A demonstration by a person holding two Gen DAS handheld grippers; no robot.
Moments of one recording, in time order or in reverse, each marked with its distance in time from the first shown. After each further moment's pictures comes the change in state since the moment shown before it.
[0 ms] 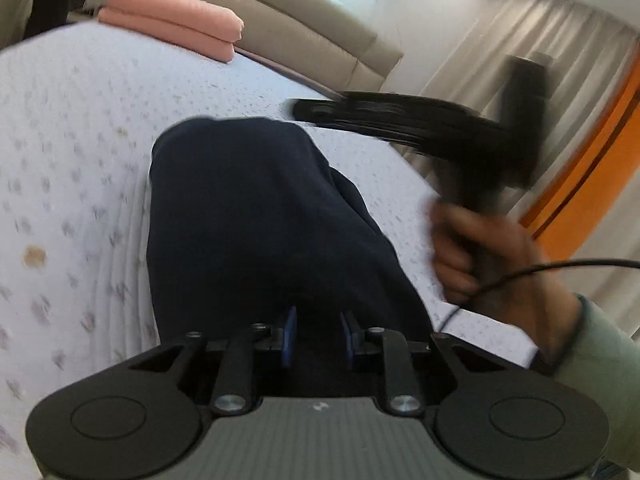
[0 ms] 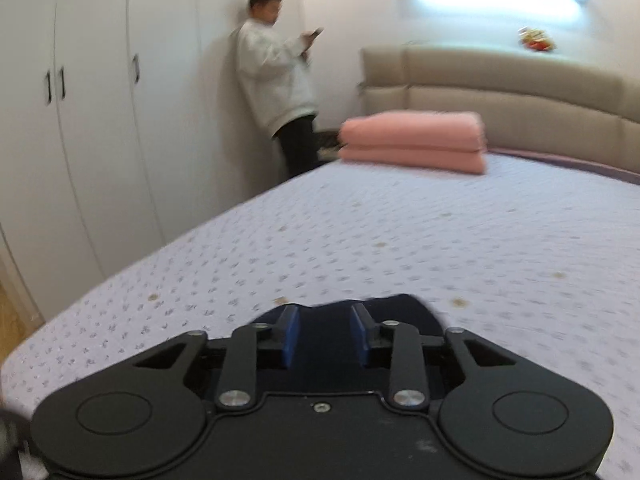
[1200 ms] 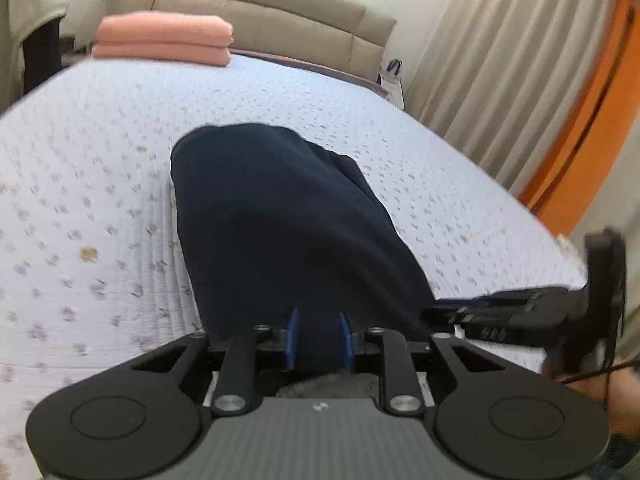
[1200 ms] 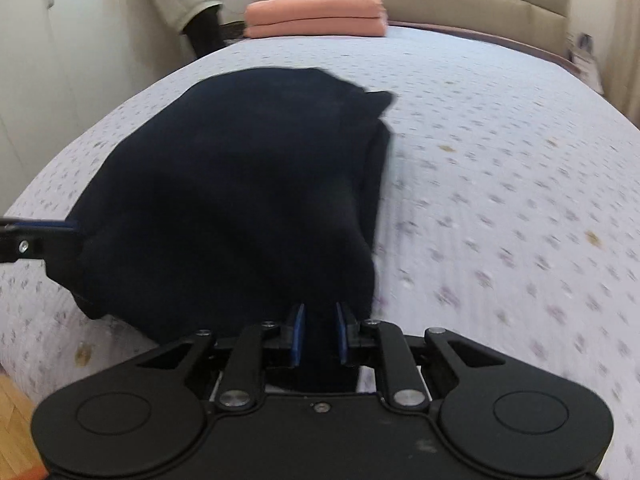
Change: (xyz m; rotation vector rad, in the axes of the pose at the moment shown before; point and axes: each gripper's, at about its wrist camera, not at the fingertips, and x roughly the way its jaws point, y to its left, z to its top) left arm -0.055 -0.067 -0.025 0.229 0.084 0.190; right arm -0.137 0.017 -0.159 0.259 0.285 -0.323
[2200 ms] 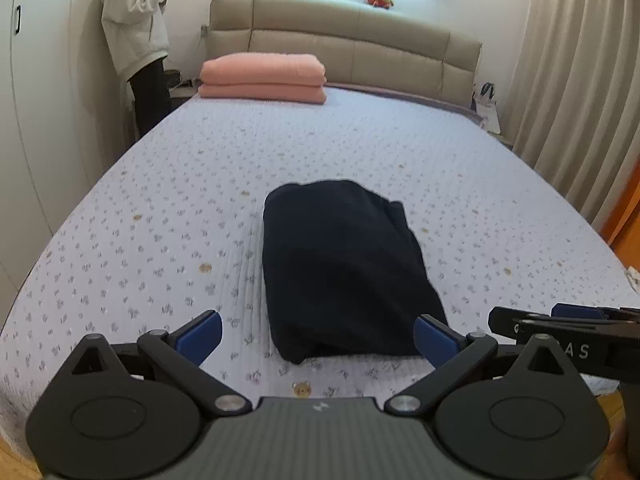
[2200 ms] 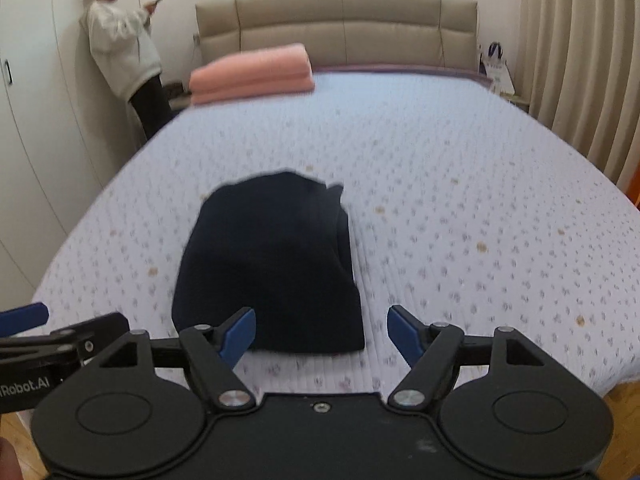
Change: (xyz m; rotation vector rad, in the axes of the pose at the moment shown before) left arm -0.123 -0.102 0.019 -0.089 -0.051 0.369; right arm -0.171 0.071 0.020 0.116 -0.089 -0.146
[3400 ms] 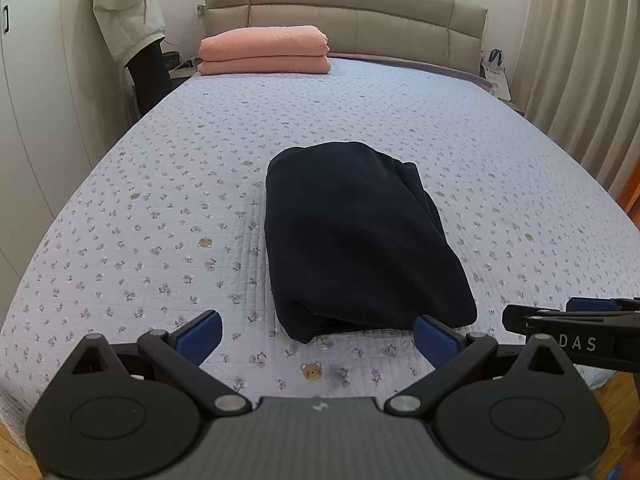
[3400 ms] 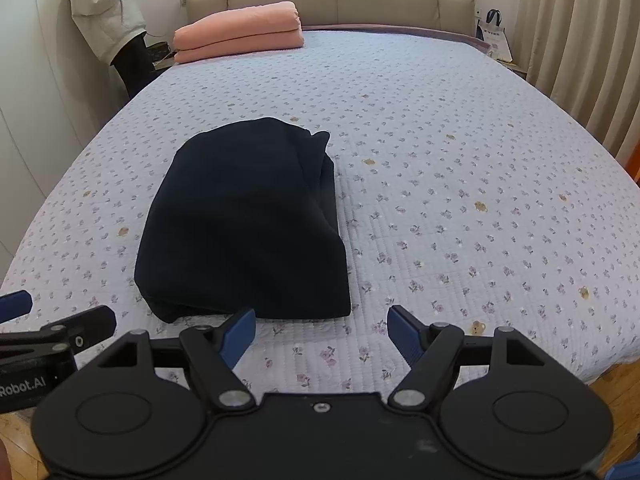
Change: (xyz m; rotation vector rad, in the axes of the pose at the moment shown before) left arm 0.030 -0.010 -0.012 0.045 0.077 0.045; right arm 0.035 -0.016 -0.011 0.003 0.107 -0.027
